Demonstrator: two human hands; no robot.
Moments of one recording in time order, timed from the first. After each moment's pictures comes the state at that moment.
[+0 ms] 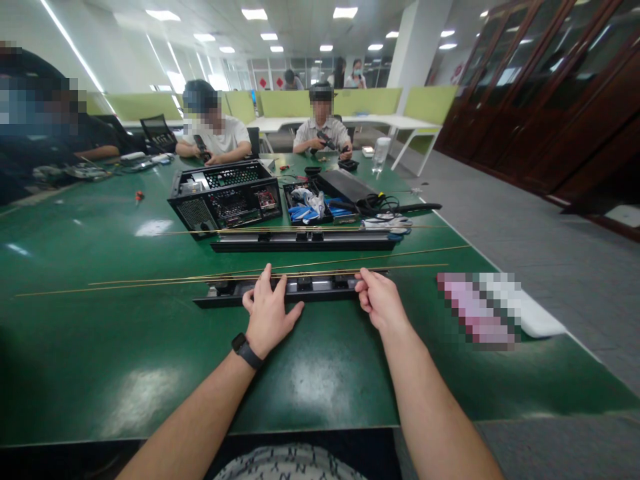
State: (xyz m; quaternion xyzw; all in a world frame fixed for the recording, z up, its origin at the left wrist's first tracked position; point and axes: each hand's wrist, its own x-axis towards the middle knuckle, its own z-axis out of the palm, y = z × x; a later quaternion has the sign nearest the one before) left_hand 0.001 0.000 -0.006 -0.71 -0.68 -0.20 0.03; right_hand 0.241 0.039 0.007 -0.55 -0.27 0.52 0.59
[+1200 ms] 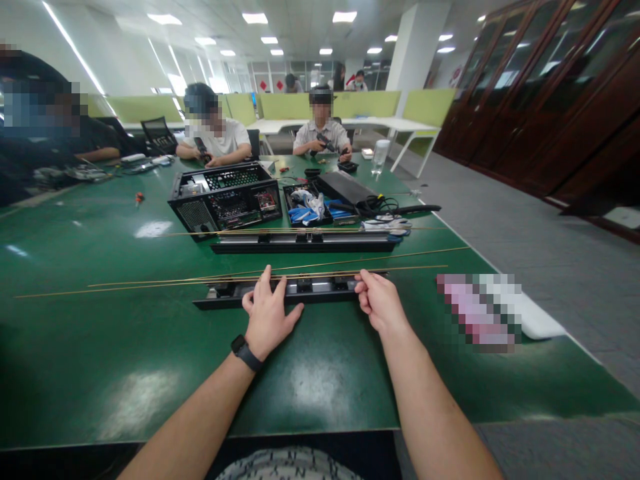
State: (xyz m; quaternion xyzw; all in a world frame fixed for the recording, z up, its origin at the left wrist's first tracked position) left_hand 0.002 0.000 -0.007 -0.71 -0.67 -0.20 0.03; right_hand 0.241 0.039 0.007 -0.55 -0.28 0.52 0.59
